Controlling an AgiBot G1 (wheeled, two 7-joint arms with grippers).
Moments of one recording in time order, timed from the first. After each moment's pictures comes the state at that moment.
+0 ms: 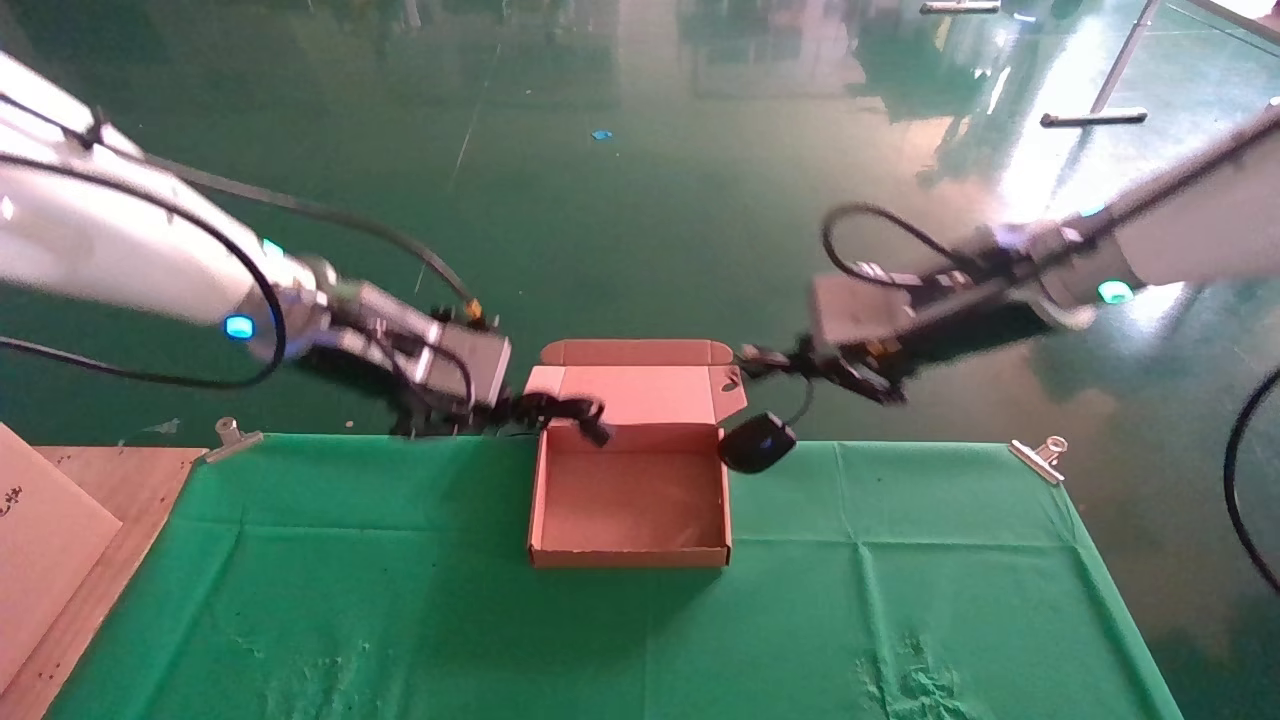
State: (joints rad) left arm -2.01 1.31 0.83 -0.16 1.86 1.23 0.48; right arm 2.04 -1.28 -0.68 0.09 -1.82 -1.30 -0.57
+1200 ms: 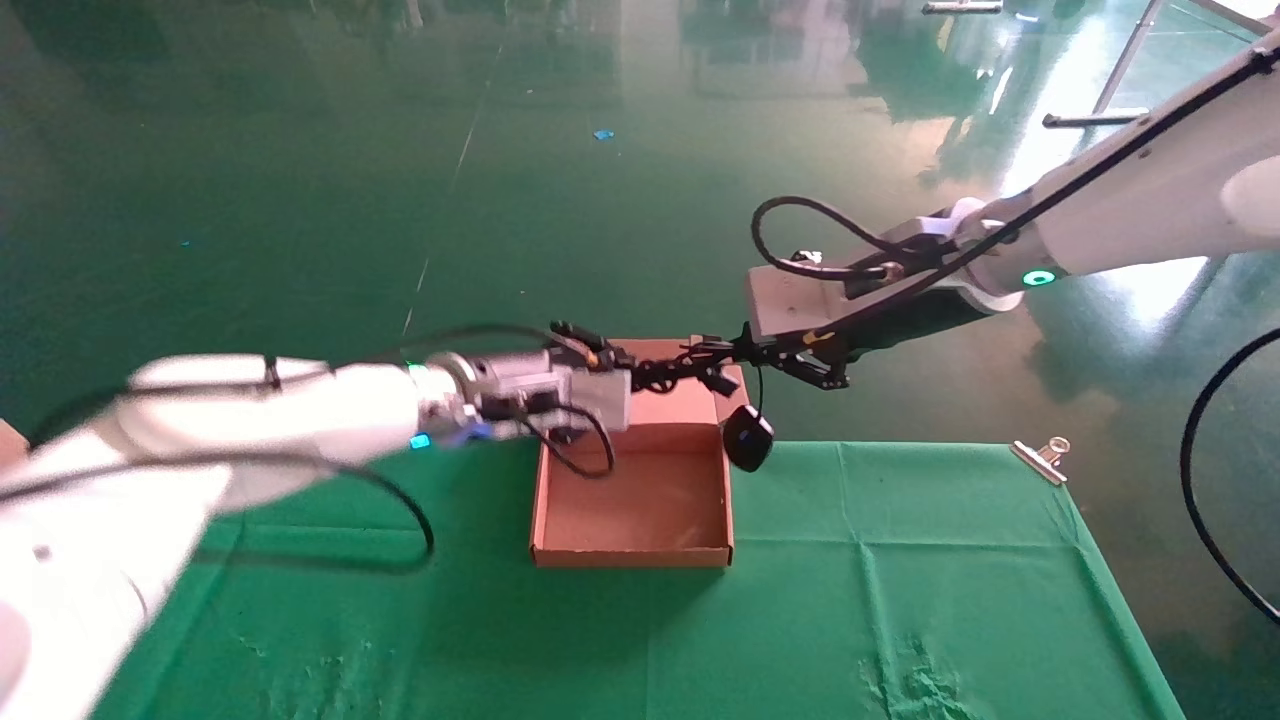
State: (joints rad) left arm -1.62 1.37 0.74 -0.33 1.51 0.69 0.84; right arm 2.05 -1.33 -0.71 0.11 -1.77 -1.28 -0.57
